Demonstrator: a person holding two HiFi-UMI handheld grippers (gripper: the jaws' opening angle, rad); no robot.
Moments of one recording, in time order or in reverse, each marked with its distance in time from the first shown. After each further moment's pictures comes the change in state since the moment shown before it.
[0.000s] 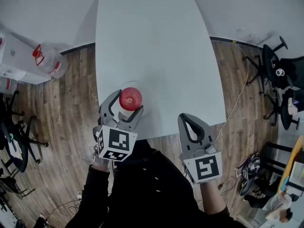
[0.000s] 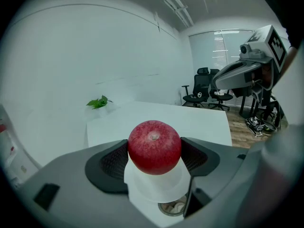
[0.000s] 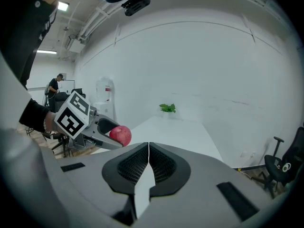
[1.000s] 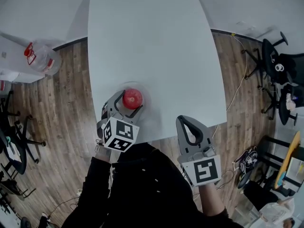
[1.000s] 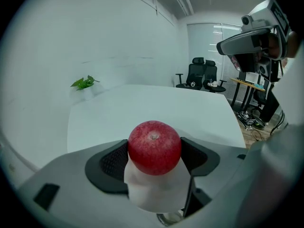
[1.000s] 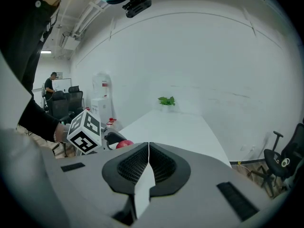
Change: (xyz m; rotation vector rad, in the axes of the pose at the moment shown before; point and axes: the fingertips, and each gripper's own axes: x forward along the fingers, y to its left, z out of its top) left arm 0.073 -0.014 -0.068 -0.001 0.145 -0.123; right arm 0.029 -0.005 -0.017 0.035 0.074 -0.002
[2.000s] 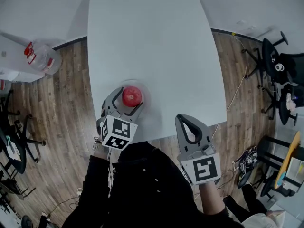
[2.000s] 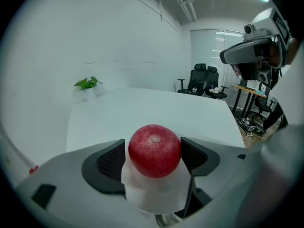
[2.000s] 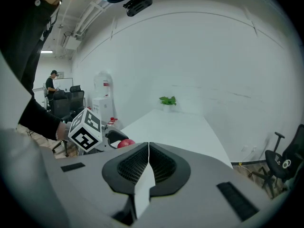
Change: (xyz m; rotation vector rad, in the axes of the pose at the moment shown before) left arm -0.001 0.003 0.006 -0.051 -0.059 0.000; right arm 0.000 0.002 -0.004 -0.010 0.005 0.012
